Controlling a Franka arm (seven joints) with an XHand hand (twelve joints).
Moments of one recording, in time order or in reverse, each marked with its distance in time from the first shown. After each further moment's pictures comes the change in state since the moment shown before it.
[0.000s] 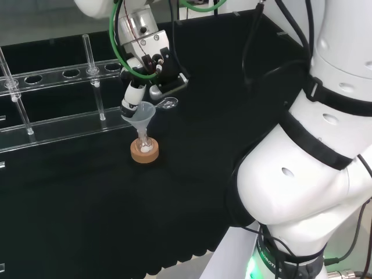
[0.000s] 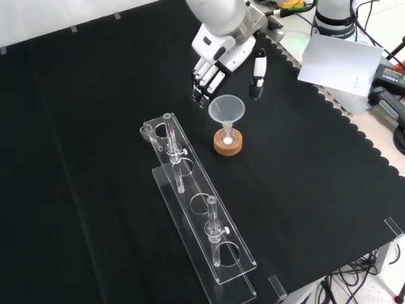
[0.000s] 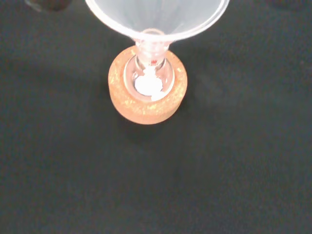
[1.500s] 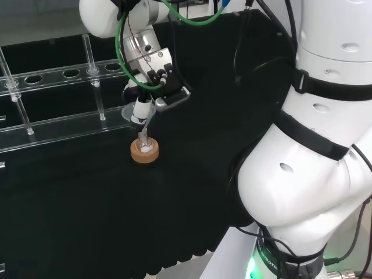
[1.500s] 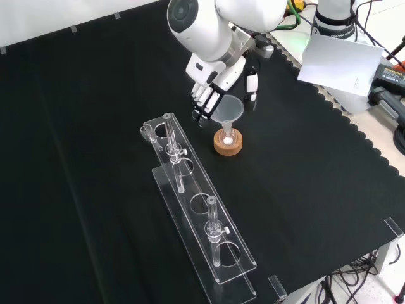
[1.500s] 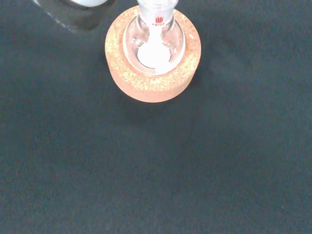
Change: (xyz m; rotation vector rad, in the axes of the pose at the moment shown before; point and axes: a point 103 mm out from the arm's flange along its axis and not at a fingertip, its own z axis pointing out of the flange) arm -0.006 0.036 0.036 0.058 0.010 -0.069
